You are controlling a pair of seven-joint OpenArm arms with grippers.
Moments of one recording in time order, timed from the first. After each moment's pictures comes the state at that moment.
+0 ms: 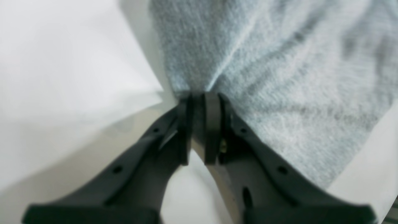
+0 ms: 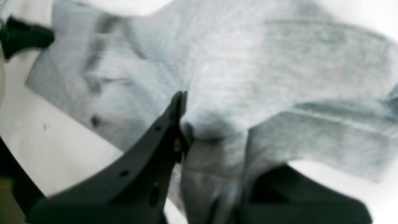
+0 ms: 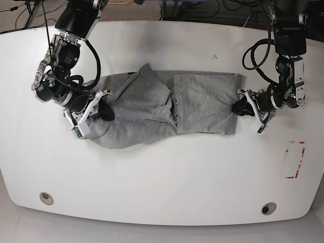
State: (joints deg) left arm -9.6 -22.2 -3.3 61.9 -32.4 -44.1 46.2; right arm 3.6 5.6 22.8 100.6 41.2 39.9 -77.2
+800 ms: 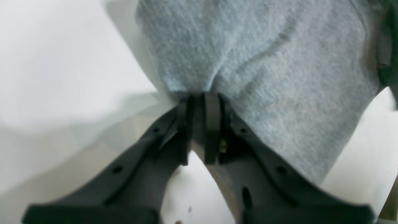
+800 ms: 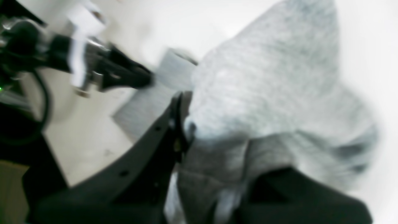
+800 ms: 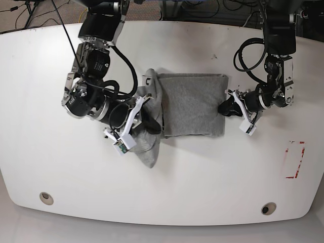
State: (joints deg) left arm -9.6 -17.3 -3.3 62.0 -32.7 -43.9 45.5; right arm 8.5 -5.6 10.3 105.6 39.7 39.5 -77.1
